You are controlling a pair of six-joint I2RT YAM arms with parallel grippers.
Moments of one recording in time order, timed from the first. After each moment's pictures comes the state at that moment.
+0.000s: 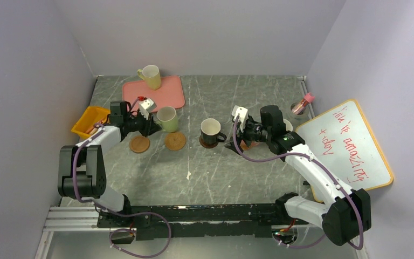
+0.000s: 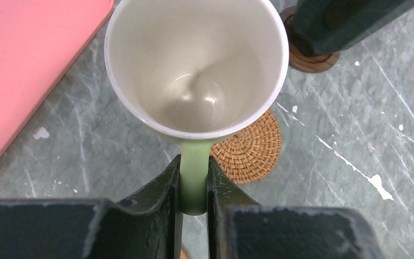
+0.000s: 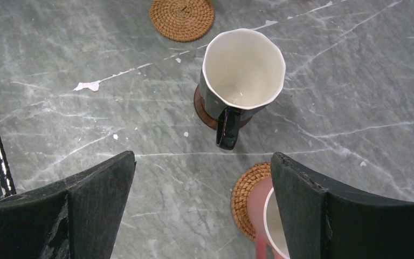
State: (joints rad) left arm 0.02 1.54 0.84 -0.04 0.83 0.41; right arm 0.41 1.09 0.83 -0.30 -0.61 -0.49
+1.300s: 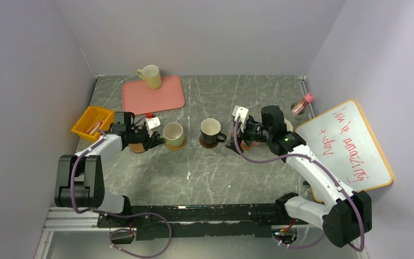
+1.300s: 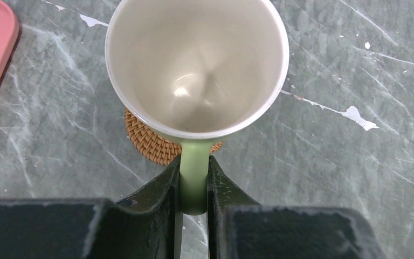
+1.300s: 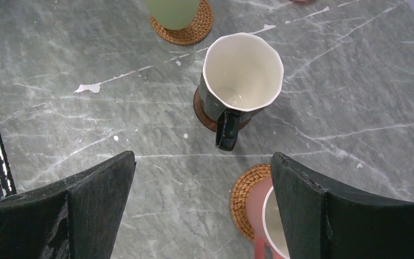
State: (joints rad) left arm -0.02 1.43 0.72 -0.21 0.95 0.82; right arm 0.41 1.08 0.83 -0.30 -0.61 -0.49
